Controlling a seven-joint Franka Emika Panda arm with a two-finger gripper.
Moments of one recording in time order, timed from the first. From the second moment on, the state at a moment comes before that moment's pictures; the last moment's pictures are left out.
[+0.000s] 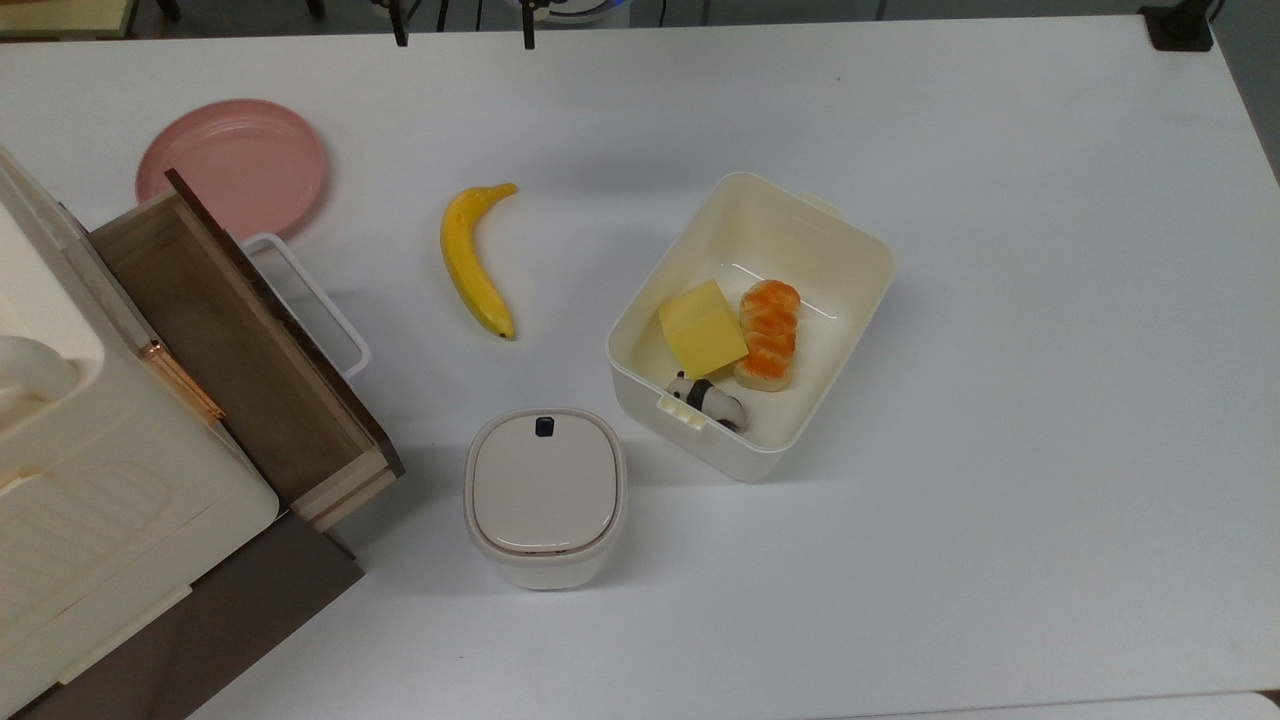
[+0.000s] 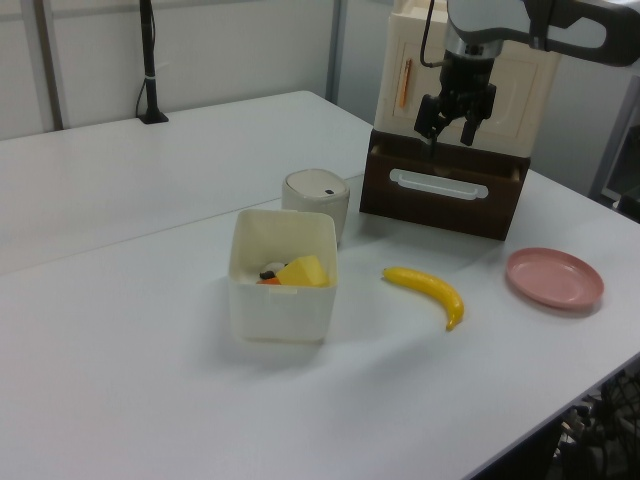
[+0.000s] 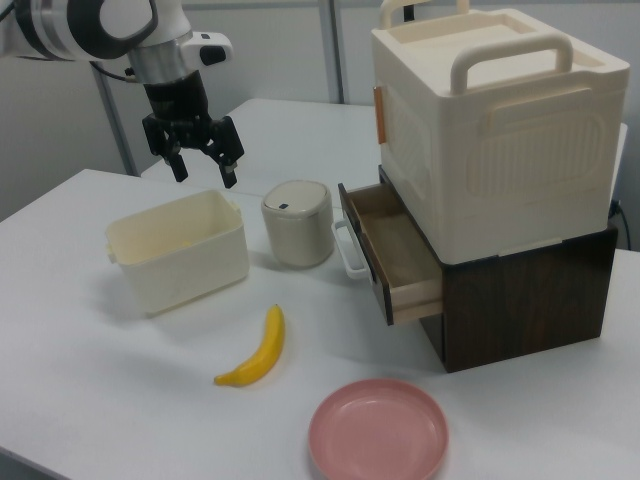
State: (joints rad) arm 0.05 -0.03 -0.09 -1.63 -0.06 1.67 -0.07
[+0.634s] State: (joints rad) arm 0.06 -0.03 -0.07 -1.64 -0.06 1.67 -0.10
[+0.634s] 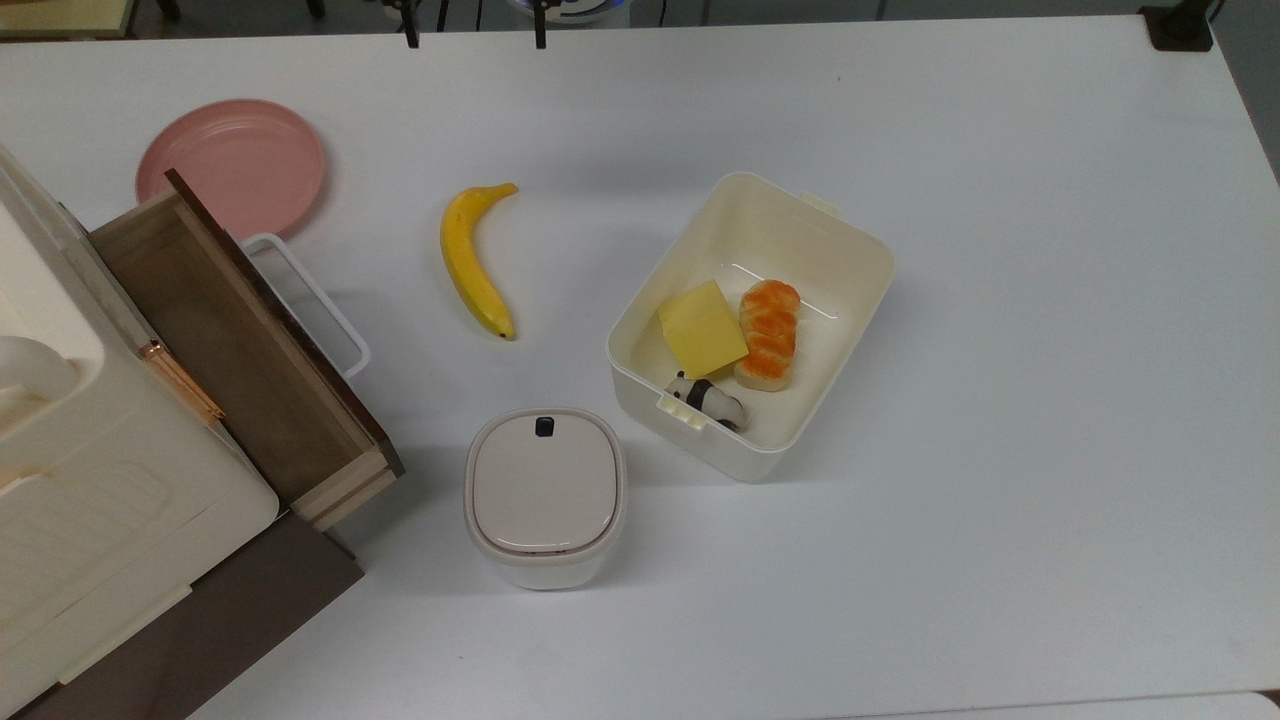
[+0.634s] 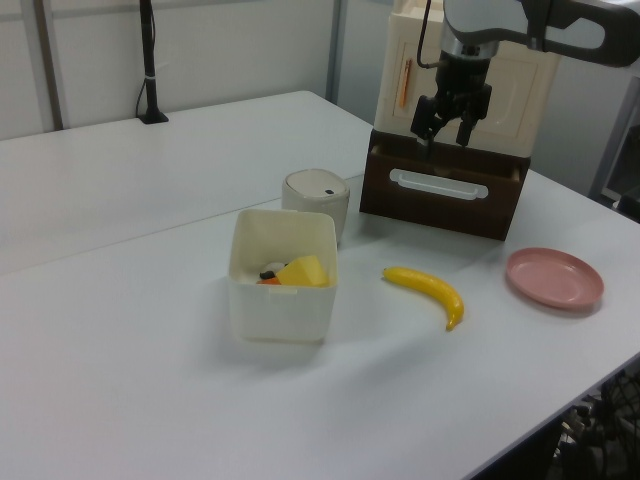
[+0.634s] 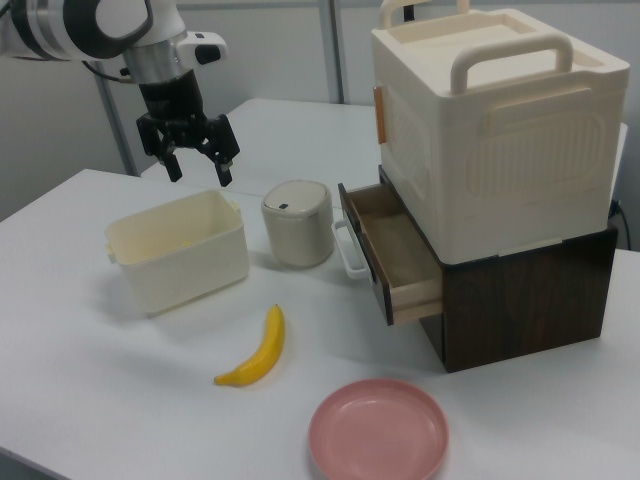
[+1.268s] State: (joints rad) arm 0.06 0.03 -0.05 -1.70 -0.06 1.67 -0.67
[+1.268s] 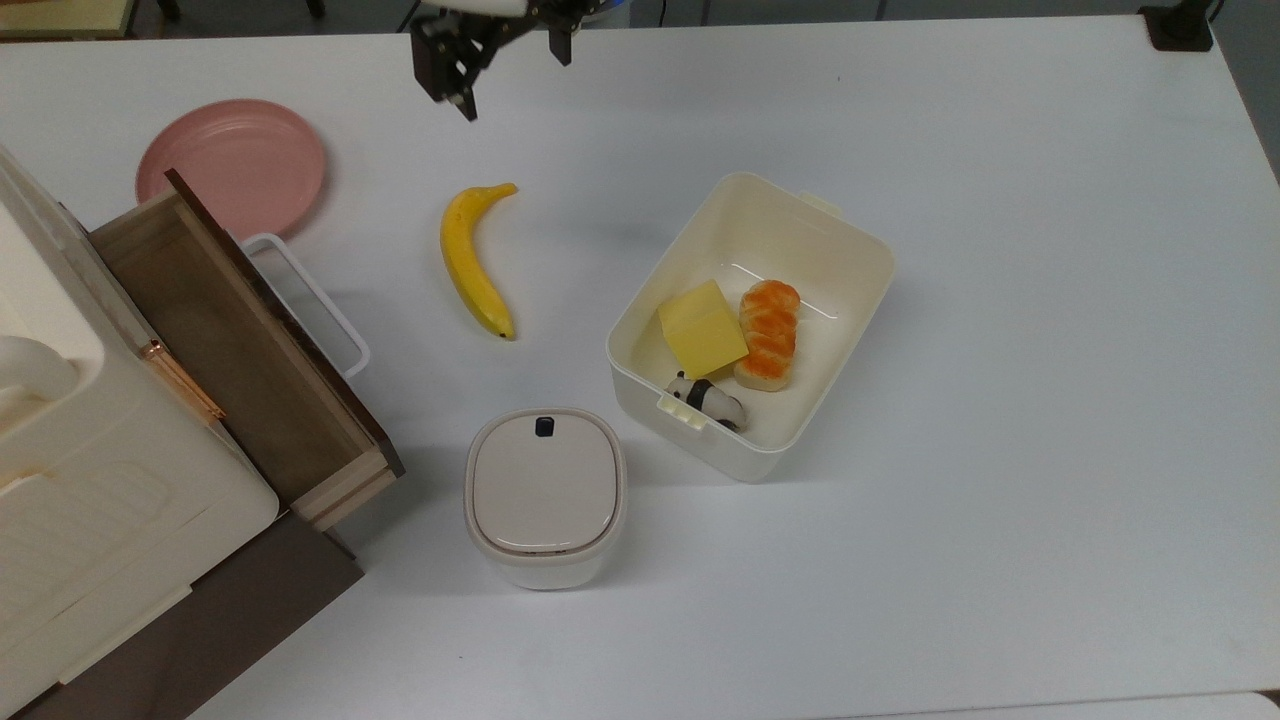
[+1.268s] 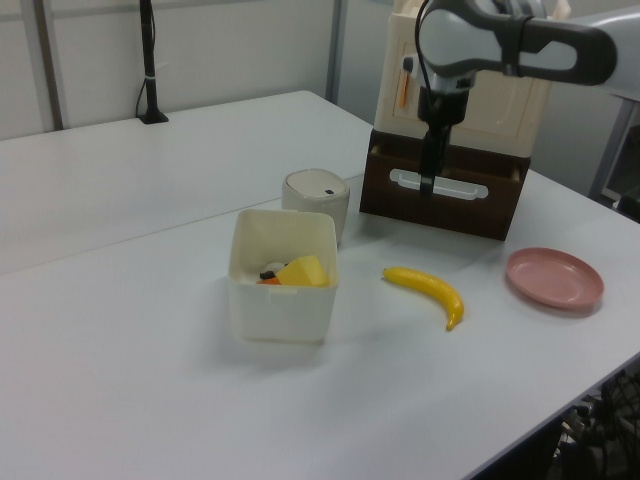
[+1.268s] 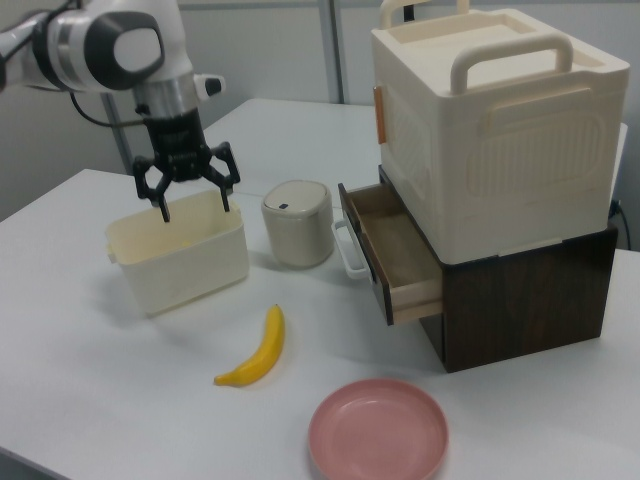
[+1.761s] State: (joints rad) arm 0.11 0.16 -0.05 -1.75 -0.06 1.90 -0.74
